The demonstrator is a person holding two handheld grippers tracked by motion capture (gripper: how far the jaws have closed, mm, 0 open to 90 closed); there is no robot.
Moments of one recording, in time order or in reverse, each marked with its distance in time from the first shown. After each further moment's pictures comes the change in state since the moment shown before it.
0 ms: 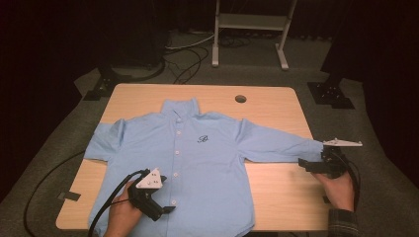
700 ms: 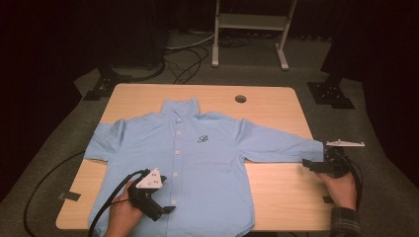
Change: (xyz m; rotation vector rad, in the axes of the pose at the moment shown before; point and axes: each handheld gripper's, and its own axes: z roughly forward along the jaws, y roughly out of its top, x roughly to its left) left arm 0.000 0.000 0.000 0.002 0.000 0.002; right arm -0.023 -0.007 0.013 0.019 -0.008 0.037
